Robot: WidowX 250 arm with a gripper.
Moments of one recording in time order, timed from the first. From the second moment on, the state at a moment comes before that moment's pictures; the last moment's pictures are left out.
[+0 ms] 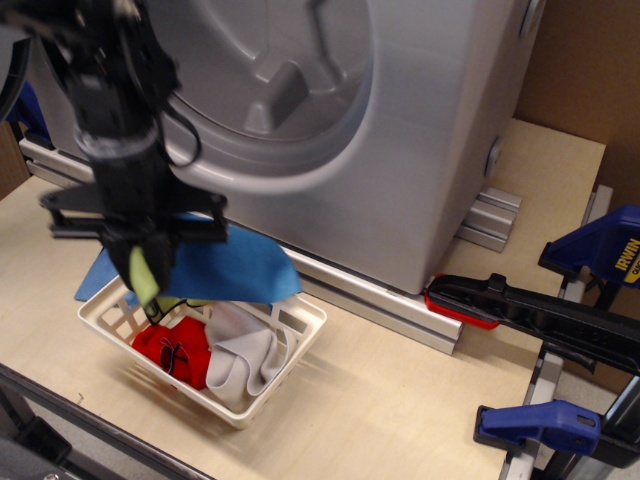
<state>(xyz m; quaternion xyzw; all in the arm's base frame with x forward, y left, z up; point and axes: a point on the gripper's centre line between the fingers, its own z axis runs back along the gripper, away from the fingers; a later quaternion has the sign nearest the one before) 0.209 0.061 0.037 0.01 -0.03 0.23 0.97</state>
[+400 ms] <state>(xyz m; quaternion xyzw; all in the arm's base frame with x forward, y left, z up) 0.226 0.070 0.002 -0.02 -0.11 0.21 0.97</state>
